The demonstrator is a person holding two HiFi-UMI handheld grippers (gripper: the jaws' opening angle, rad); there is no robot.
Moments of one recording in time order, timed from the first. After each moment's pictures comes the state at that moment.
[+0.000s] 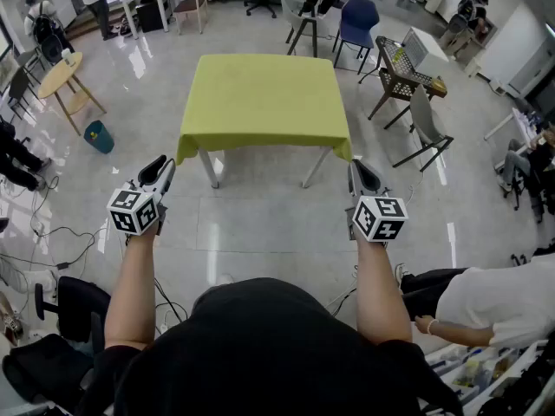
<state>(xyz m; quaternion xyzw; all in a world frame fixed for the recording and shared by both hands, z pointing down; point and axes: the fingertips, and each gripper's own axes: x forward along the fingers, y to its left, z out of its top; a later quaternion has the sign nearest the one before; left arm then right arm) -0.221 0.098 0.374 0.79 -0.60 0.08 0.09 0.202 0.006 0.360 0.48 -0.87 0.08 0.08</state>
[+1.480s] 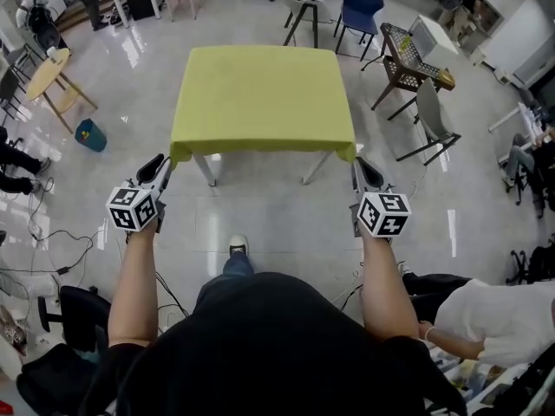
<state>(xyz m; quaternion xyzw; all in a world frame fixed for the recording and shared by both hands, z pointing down) -0.266 -0.043 0.430 0.78 -0.60 0.09 0.14 0.181 -0.132 0.412 0.48 -0.86 0.11 0.12</state>
